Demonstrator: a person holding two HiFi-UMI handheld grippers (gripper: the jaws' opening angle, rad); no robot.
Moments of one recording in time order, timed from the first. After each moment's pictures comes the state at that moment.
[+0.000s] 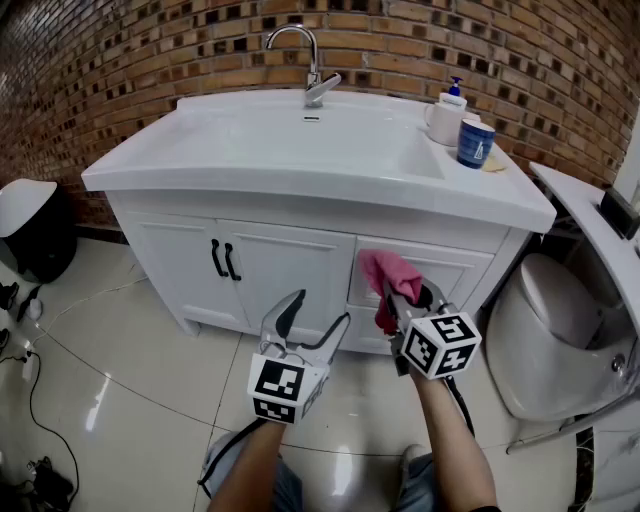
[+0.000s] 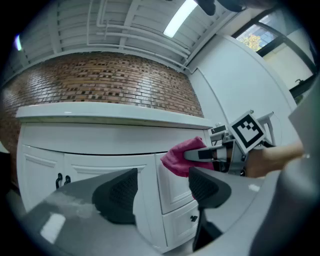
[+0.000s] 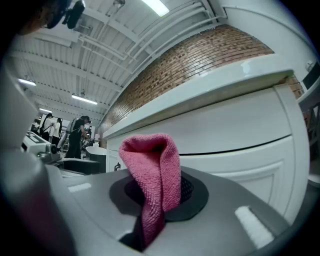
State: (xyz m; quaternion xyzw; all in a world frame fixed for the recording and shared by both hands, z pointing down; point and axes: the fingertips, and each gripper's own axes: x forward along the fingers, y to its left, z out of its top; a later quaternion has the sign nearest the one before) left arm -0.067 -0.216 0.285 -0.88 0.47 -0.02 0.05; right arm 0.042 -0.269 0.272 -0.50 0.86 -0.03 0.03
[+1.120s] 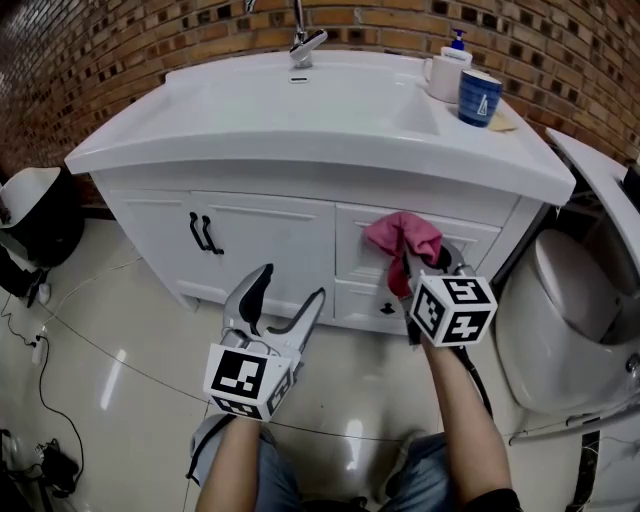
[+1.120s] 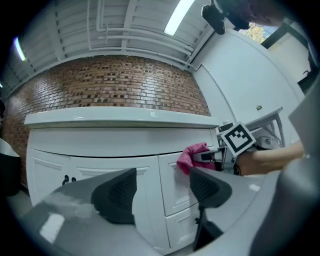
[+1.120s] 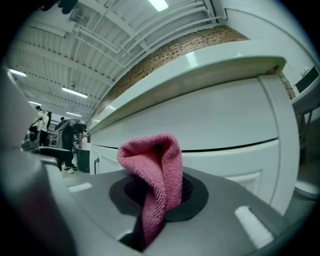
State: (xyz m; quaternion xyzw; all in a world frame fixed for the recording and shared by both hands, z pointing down) left arm -0.055 -0.231 0.282 -0.87 0.50 -0.02 0.06; right arm 0.119 -0.318 0.275 -0.56 0.83 -0.02 0.01
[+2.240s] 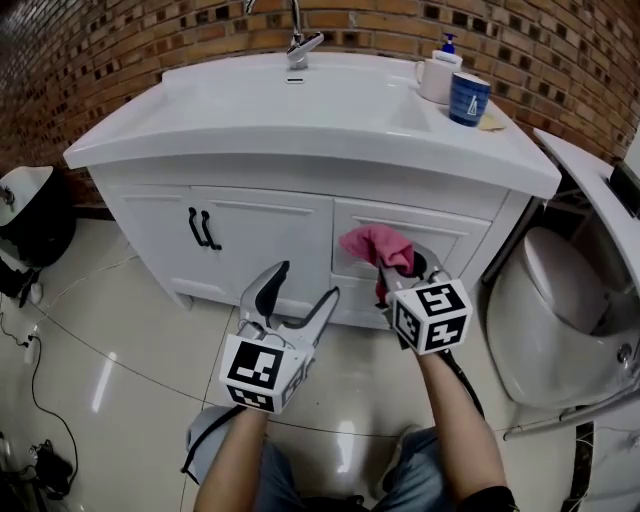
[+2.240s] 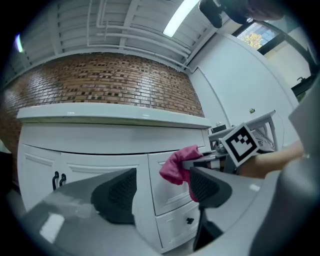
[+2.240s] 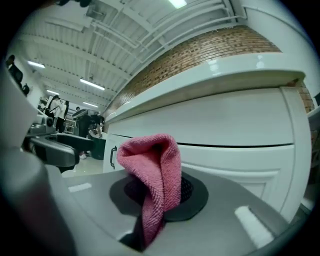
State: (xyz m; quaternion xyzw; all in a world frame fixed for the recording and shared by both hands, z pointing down) left arm -0.033 -0.215 0.287 -0.88 0.47 -0.02 0.06; right arm 0.074 -0.288 0.292 -0.50 0.86 0.03 -0.04
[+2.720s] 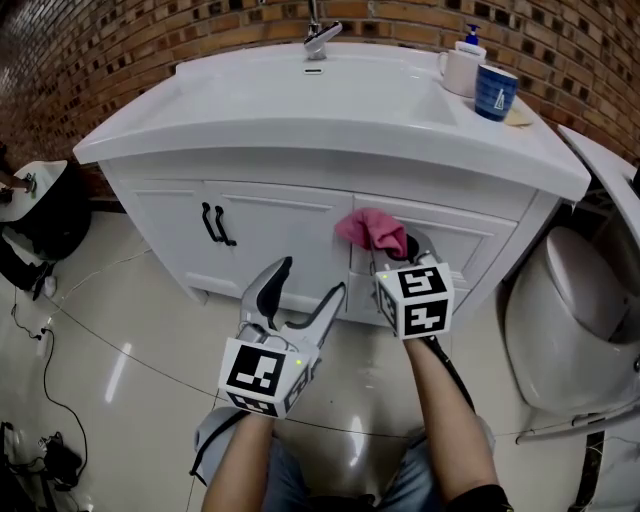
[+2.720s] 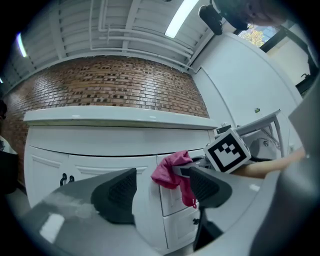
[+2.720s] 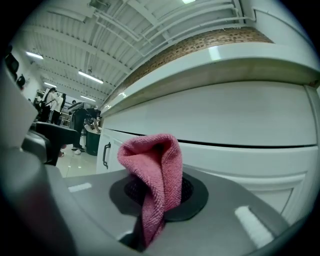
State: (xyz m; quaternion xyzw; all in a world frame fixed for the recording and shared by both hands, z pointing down) left arm -0.054 -0.222 0.282 -0.87 0.49 -0.01 0.06; right arm 0.036 -0.326 0.296 -0.52 0.85 0.03 -0.07
